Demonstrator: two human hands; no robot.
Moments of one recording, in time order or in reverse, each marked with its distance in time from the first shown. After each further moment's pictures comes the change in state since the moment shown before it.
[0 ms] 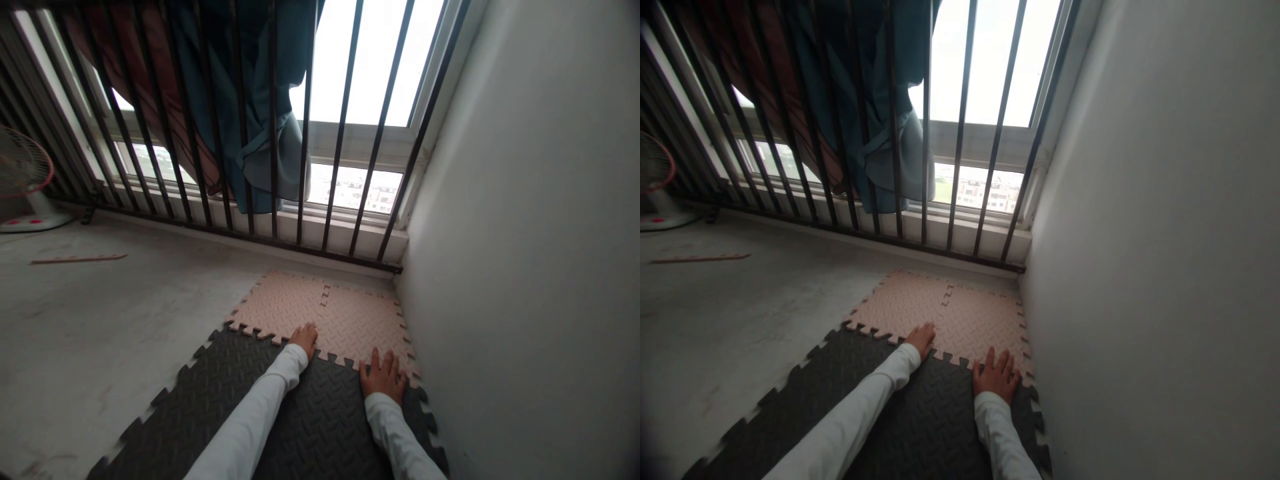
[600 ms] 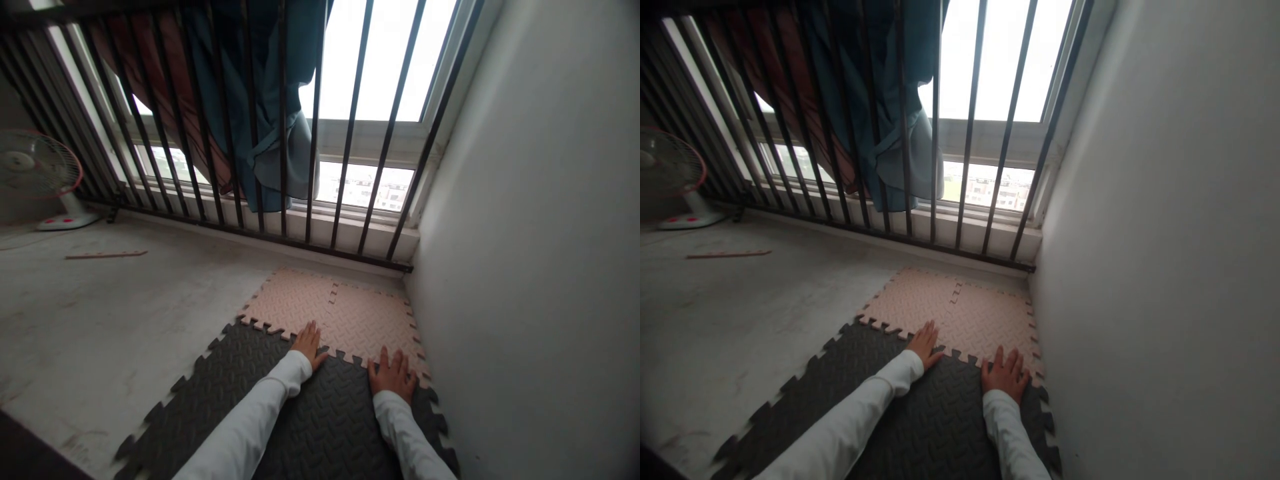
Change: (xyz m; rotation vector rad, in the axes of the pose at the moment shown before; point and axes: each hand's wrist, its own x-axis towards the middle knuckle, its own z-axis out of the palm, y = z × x) left_hand -0.025 -0.013 0.020 0.035 0.072 -0.037; right_hand 0.001 -0.001 0.004 -0.039 0.012 0.005
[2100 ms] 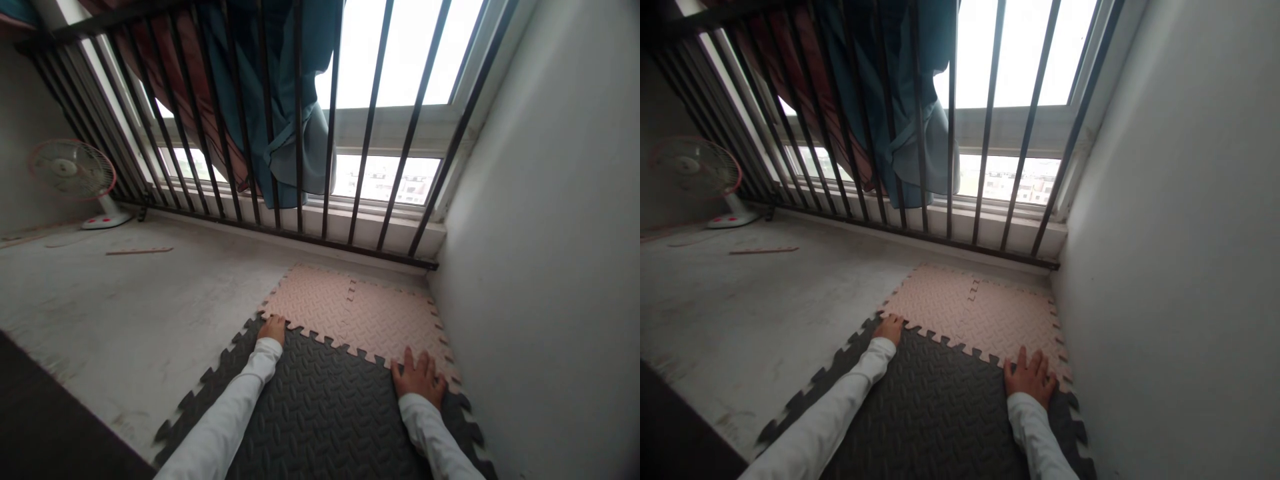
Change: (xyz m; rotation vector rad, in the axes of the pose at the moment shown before) left_hand -0.035 -0.110 -0.029 0.113 0.200 -0.420; right_hand 0.000 0.000 -0.002 -0.021 0.028 0.005
